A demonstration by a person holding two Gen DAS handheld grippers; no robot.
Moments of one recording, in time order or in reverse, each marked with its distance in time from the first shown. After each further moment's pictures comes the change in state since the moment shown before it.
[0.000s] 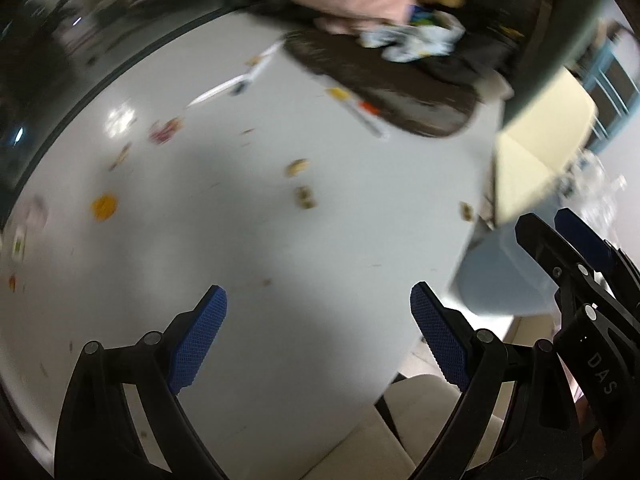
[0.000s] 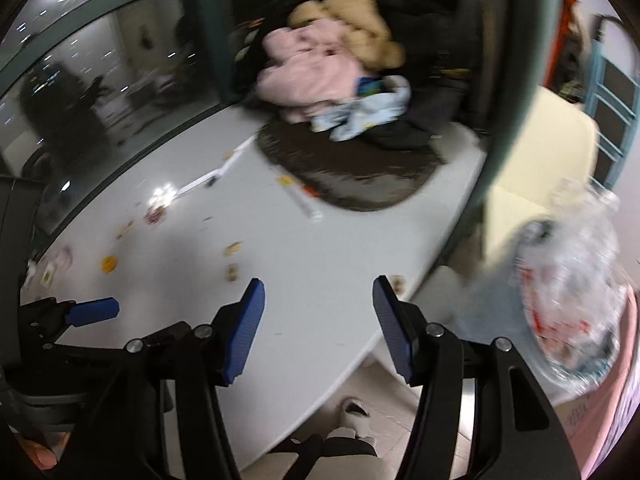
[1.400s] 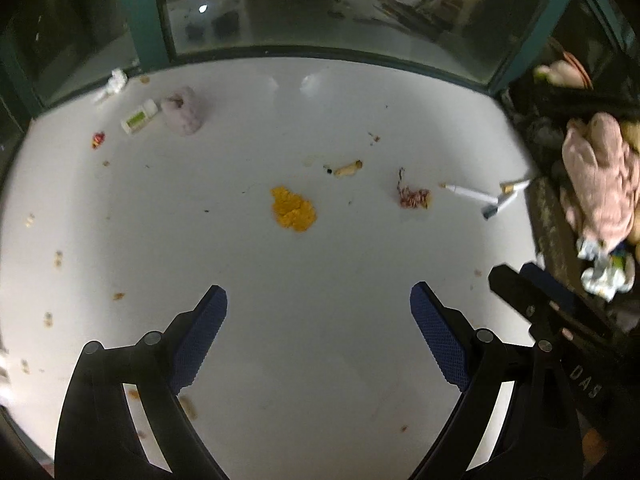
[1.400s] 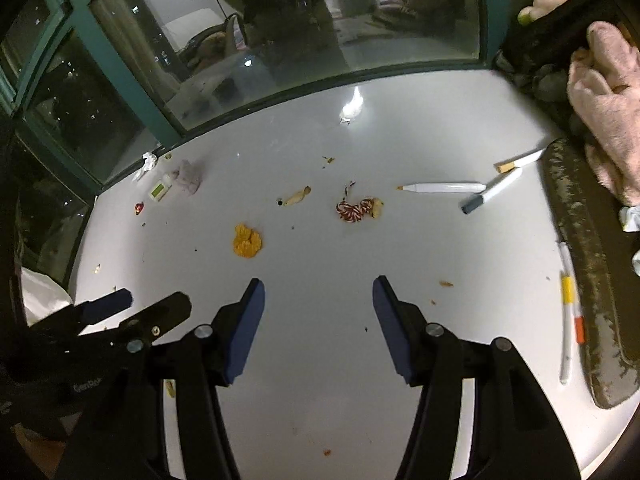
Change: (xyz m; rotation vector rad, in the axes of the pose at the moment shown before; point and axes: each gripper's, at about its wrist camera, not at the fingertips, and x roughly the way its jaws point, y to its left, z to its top) left arm 0.022 0.208 0.037 -0.749 -0.160 0.256; right arm 0.174 0.195 0.109 -0.474 0.255 0.571
